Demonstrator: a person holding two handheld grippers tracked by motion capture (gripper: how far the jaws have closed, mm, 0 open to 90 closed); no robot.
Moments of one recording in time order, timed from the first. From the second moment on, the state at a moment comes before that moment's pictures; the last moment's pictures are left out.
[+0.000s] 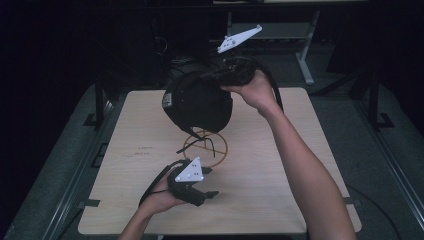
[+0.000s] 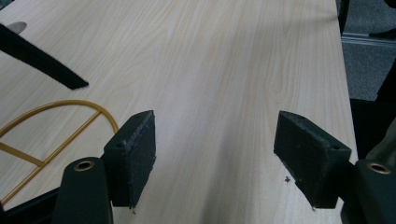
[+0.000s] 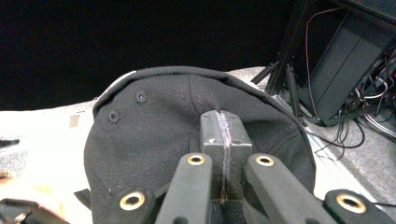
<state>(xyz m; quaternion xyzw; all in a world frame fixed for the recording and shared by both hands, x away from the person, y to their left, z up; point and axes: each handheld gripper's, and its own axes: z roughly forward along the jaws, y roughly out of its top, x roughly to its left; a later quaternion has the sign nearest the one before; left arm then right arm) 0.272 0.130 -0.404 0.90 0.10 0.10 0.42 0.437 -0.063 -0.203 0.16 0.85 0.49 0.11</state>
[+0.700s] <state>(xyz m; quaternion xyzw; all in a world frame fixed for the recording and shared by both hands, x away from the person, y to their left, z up) 0.269 0.130 -0.403 0.89 0.09 0.10 0.43 0.448 -0.037 -0.228 0.21 0.84 0.49 0.09</state>
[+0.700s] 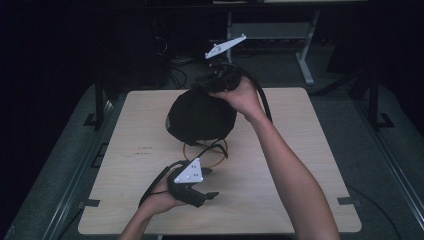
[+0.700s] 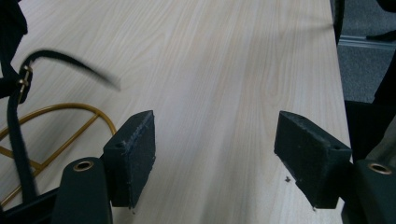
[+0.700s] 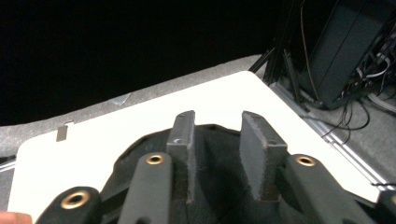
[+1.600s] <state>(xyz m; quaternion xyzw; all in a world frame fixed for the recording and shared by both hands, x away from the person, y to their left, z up) 0.271 0.132 -0.407 0.89 0.11 0.10 0.43 0.421 -0.109 -0.232 0.24 0.83 0.50 0.08</state>
